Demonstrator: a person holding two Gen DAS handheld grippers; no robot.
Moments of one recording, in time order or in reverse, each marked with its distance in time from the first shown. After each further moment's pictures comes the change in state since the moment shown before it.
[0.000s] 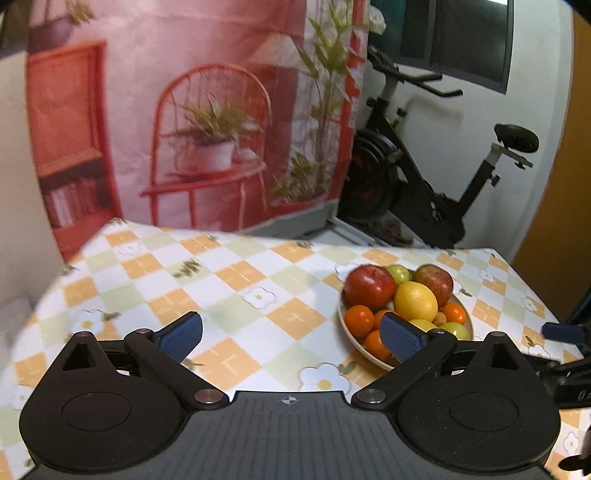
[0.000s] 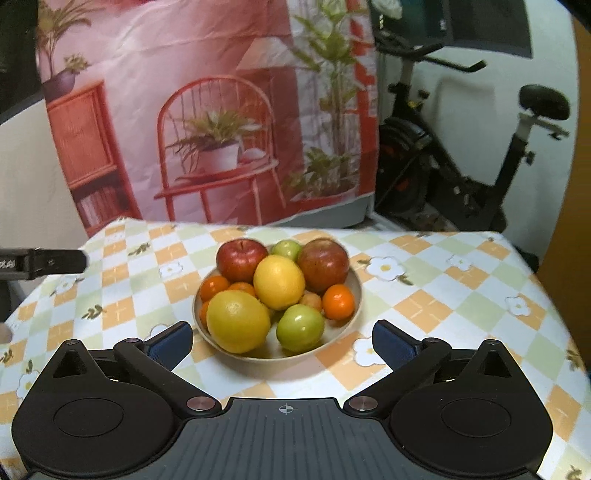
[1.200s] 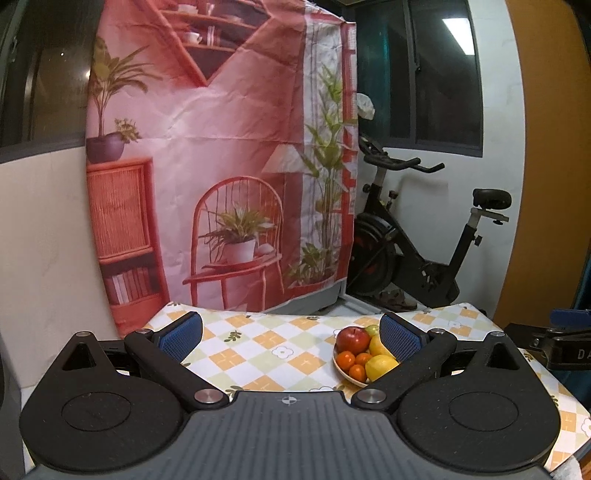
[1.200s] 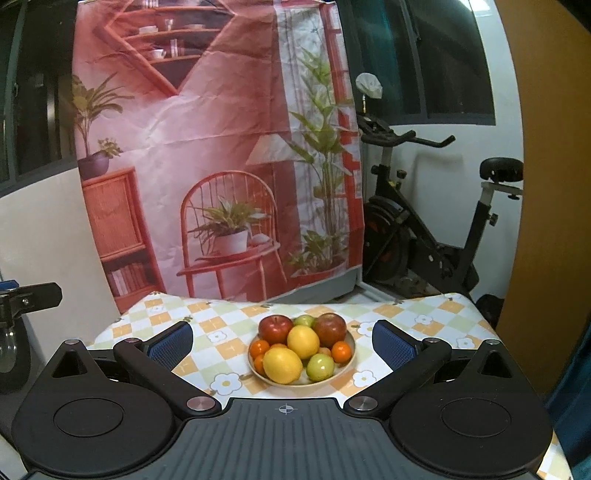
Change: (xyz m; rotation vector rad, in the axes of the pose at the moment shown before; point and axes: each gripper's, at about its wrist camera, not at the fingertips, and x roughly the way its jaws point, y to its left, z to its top) left arm -0.200 -0.025 -0.006 0.063 -0.264 0.065; right arm -0.186 0.050 0.003 0.024 -0.236 -0.022
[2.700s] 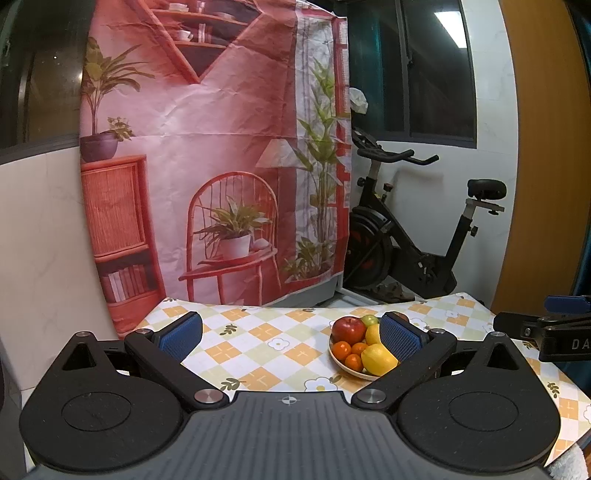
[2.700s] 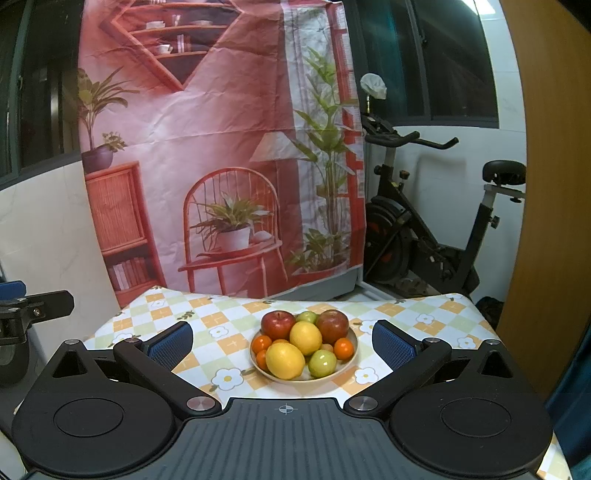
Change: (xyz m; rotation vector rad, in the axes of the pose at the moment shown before) left arm 0.001 -0.005 -0.011 0.017 0.011 -0.012; right arm -0.002 0.007 0.000 -0.010 0.004 -0.002
